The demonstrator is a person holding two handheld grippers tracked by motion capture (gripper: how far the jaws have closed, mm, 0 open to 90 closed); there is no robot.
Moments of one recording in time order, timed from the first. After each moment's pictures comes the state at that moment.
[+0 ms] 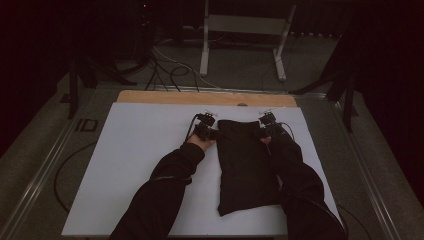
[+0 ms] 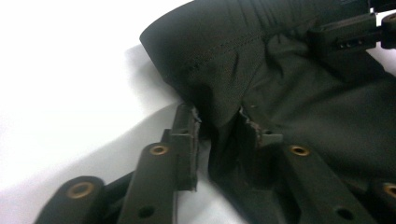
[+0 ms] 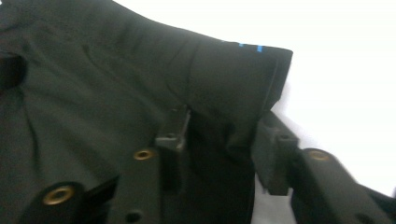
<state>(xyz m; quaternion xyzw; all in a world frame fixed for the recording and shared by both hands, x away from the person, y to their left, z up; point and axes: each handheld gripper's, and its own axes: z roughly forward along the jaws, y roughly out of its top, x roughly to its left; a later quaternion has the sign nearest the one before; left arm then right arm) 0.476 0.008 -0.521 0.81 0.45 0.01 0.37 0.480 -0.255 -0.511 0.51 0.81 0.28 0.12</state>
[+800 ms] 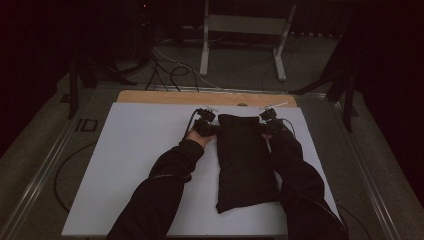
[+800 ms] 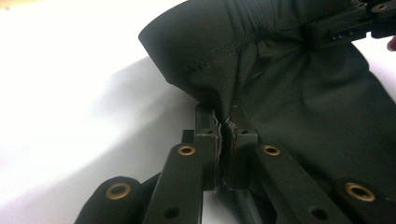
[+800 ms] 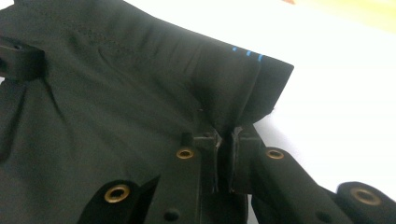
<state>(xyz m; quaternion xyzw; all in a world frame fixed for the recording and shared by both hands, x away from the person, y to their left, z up) 0.474 0.010 -0.493 0.82 0.42 0.04 0.39 0.477 -0.250 -0.485 0.48 0.81 0.31 0.14</state>
